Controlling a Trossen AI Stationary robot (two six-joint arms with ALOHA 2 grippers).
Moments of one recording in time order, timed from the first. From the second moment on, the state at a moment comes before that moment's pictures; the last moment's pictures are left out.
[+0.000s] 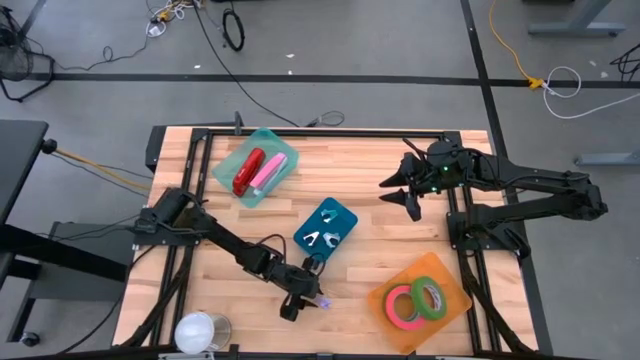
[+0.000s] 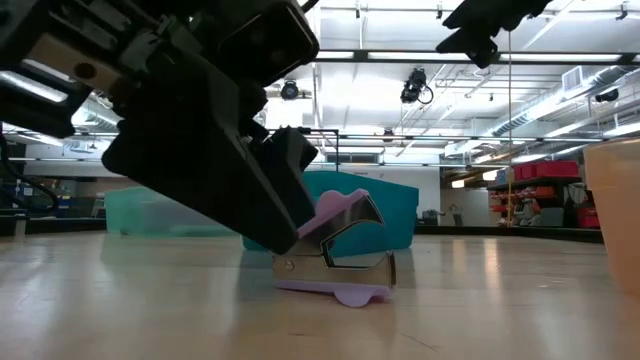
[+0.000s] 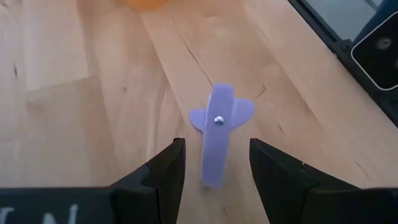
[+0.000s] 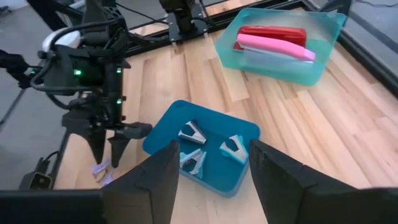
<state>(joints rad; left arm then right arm) -0.45 1.97 0.98 0.30 0.00 -0.11 -0.17 0.93 0.92 -0.52 -0.18 0.17</state>
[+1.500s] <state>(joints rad) -0.44 1.95 1.04 0.28 0.01 -0.12 -0.17 0.93 0.92 -0.52 -0.15 0.18</state>
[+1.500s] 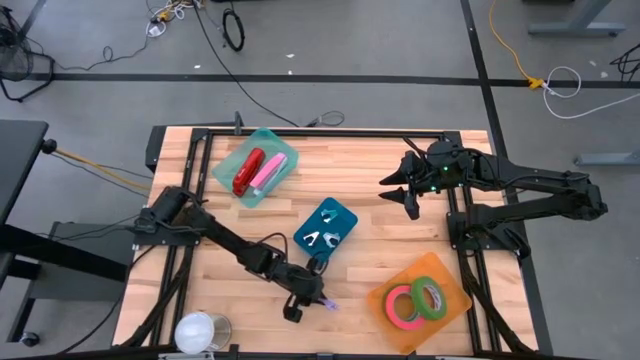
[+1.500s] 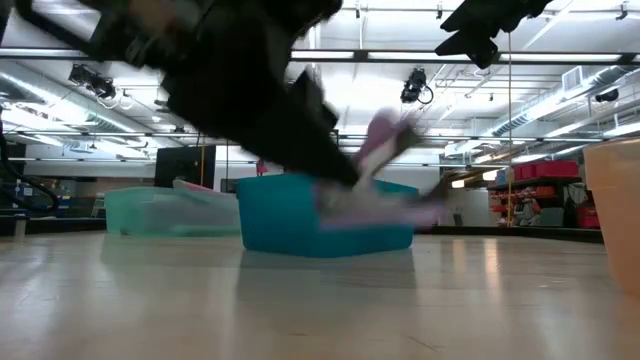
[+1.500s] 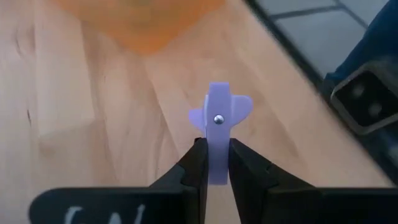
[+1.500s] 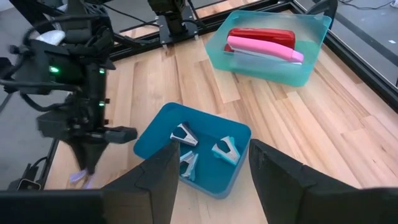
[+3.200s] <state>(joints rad) -0.10 1.95 1.73 -0.90 -0.22 -0.12 -0.17 0.93 0.92 -0.52 -0.15 0.17</state>
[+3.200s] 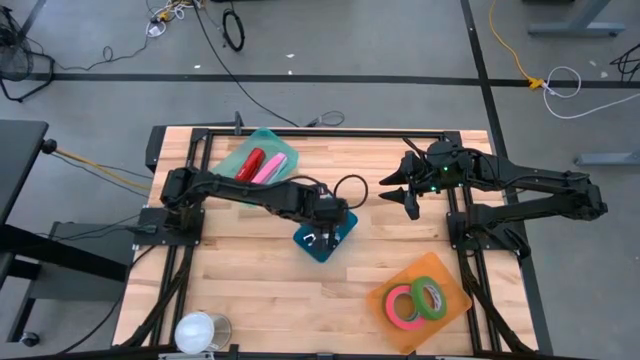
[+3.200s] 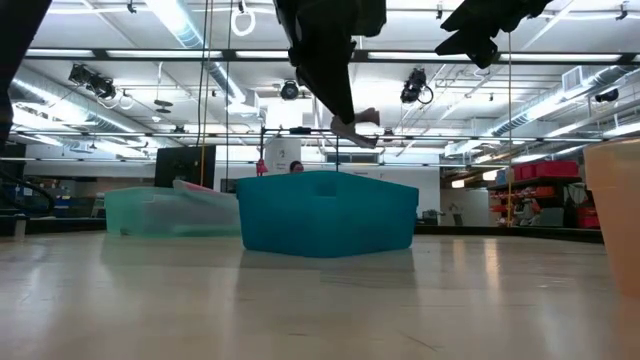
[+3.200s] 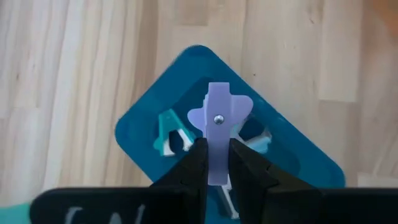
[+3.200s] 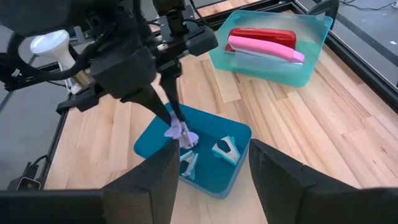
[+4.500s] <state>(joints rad) -0.06 1.98 1.62 -0.65 -0.17 -0.23 -0.17 0.93 0.92 -0.50 -0.15 0.16</state>
